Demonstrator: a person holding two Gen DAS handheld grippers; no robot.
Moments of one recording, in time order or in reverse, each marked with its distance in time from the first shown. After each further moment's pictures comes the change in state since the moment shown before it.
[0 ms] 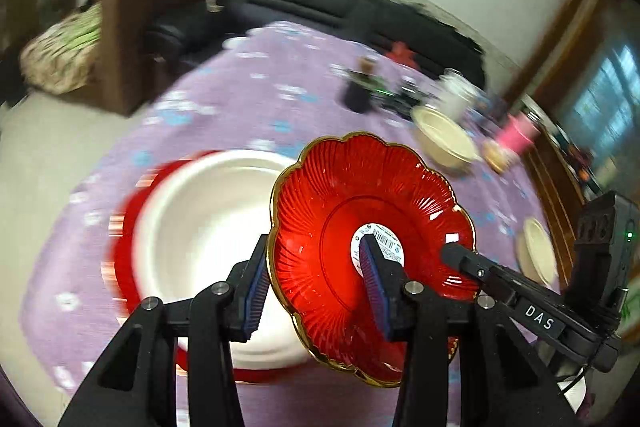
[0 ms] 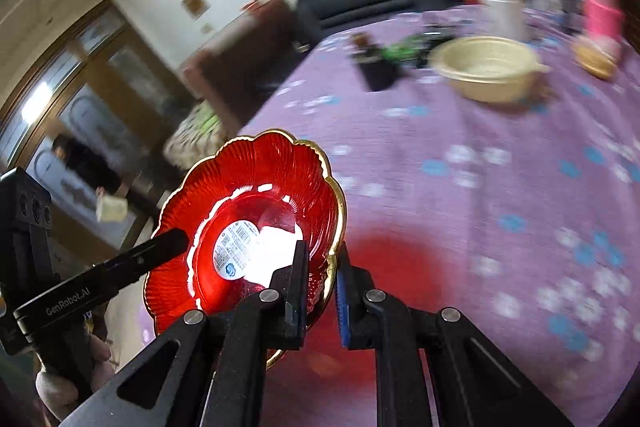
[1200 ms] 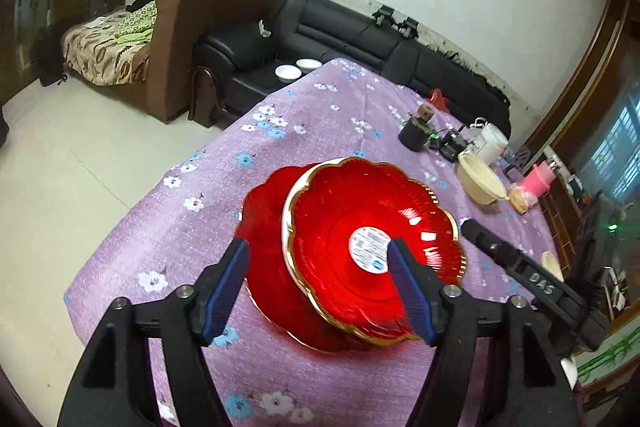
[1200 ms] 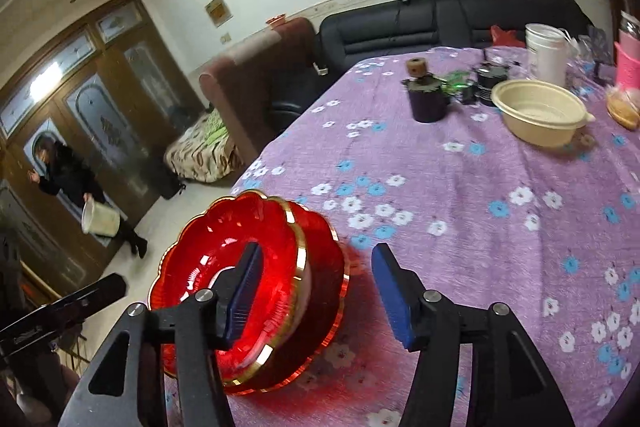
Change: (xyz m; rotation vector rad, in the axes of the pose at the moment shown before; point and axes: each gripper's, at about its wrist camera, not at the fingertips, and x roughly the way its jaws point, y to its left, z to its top) left arm -0.063 0.072 -0.035 -0.101 -0.149 0.029; right arm 0.029 0.042 -0.007 -0.083 -0.120 -0.043
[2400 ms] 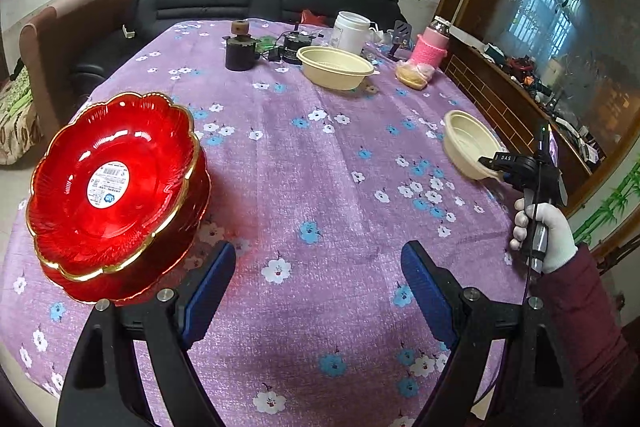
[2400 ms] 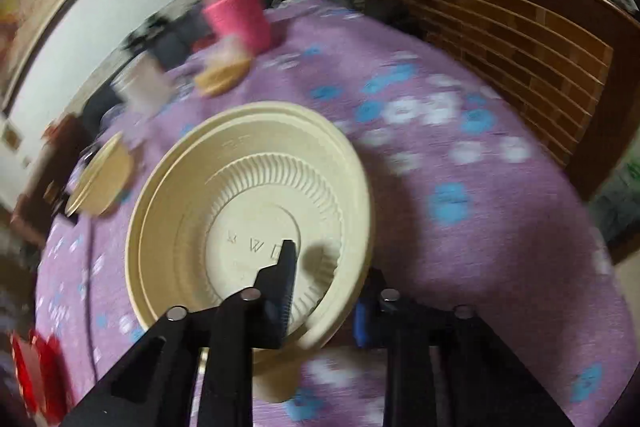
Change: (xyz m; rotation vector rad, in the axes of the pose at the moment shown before) left arm 0.035 -0.173 -0.086 0.412 0.196 -0.196; right arm -0.156 -0.353 -0.044 0.507 -0.059 -0.551
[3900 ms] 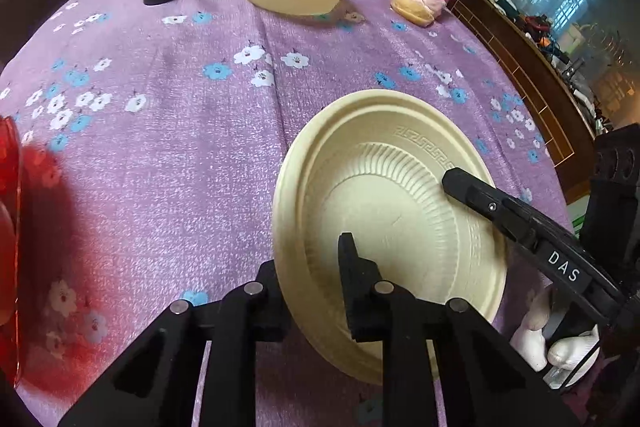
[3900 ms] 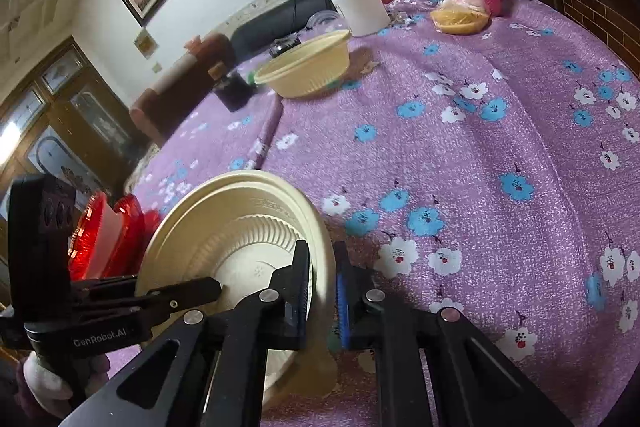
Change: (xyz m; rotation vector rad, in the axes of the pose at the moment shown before) left arm 0.149 -0.048 0.035 -0.020 0.235 -0.058; right arm -0.021 0.108 -0.089 -0.306 0.080 0.442
